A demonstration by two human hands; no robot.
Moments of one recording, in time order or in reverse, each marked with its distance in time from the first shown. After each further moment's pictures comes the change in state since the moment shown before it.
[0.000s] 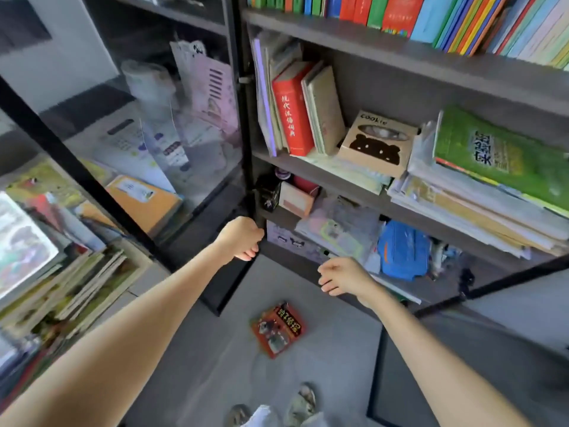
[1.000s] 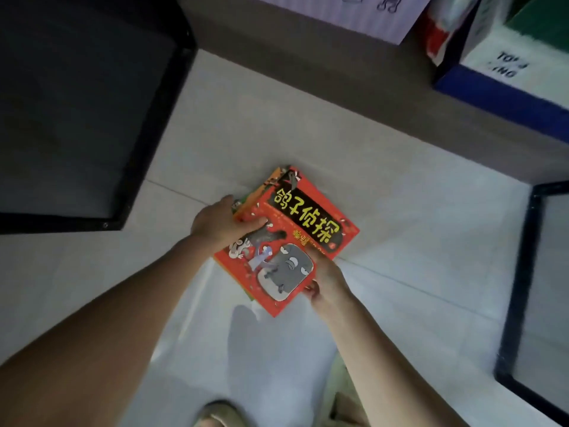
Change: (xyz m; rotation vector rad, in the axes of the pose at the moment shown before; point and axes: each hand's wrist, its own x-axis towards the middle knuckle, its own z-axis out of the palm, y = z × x) left_hand 0.493 -0.548 0.389 0.583 -0.191 -0.081; right_hand 0.475 0.512 0.312 0.995 0.170 0.672
